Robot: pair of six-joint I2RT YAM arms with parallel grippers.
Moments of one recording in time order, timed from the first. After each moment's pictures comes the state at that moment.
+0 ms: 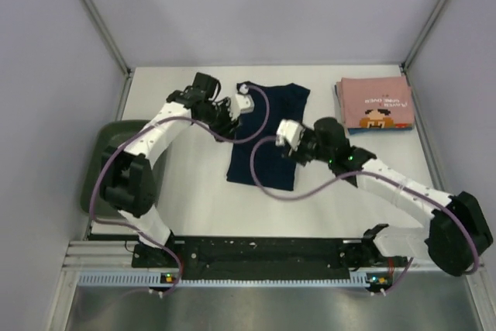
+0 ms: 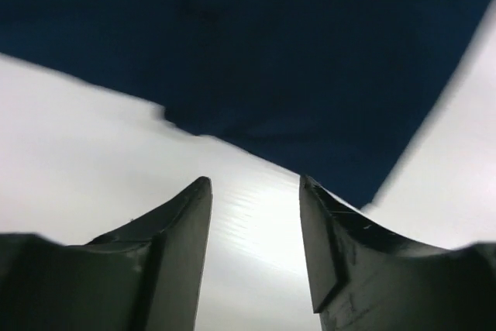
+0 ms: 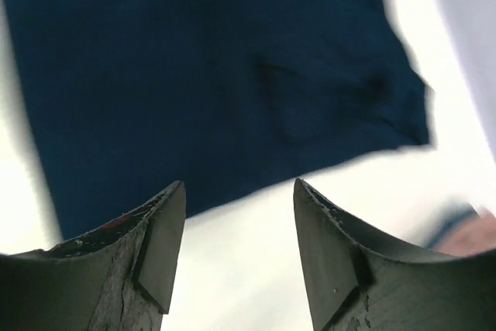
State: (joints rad) left arm -0.35 1.79 1.57 -0.74 0.43 0.68; right arm 0.53 1.31 0.87 -0.07 -0.16 -0.57
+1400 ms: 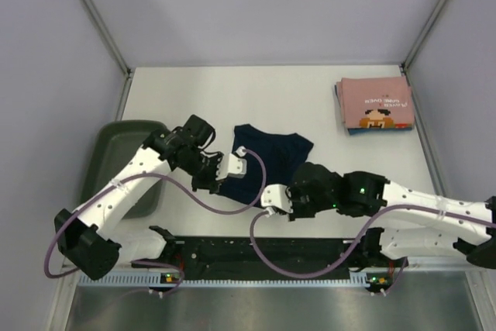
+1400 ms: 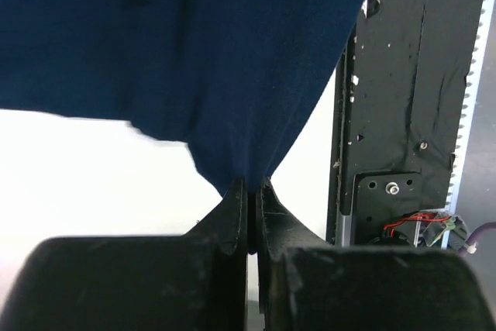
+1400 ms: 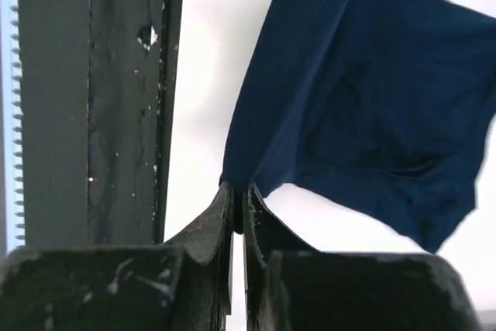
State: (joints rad) left arm -0.57 1.21 1.11 -1.19 0.51 0.94; right arm 1.24 1.05 0.94 -0.76 -0.10 -0.49
